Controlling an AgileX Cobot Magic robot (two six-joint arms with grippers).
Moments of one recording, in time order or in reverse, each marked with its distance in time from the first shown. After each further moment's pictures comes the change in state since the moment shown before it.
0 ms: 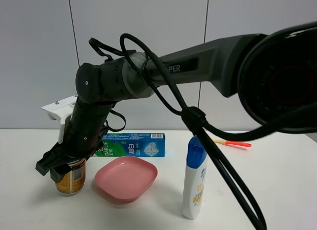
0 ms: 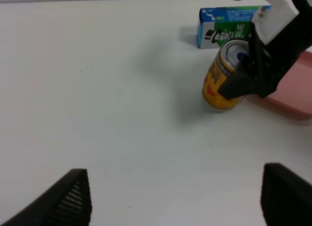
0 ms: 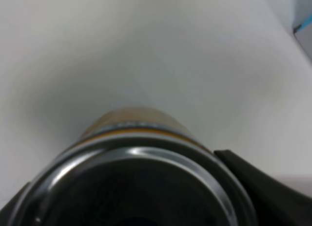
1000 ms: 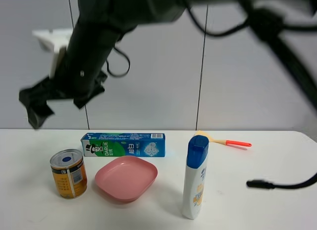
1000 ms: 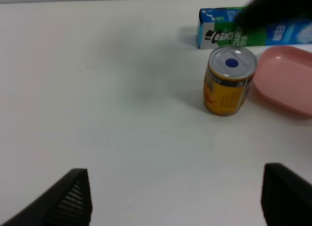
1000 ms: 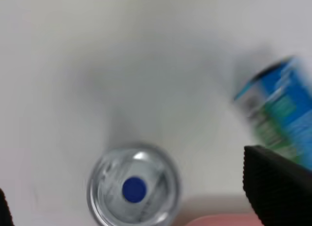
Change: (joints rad) left arm 0.000 0.000 0.000 0.000 0.000 0.000; right arm 0.000 -0.226 -0.007 0.003 0.061 0.010
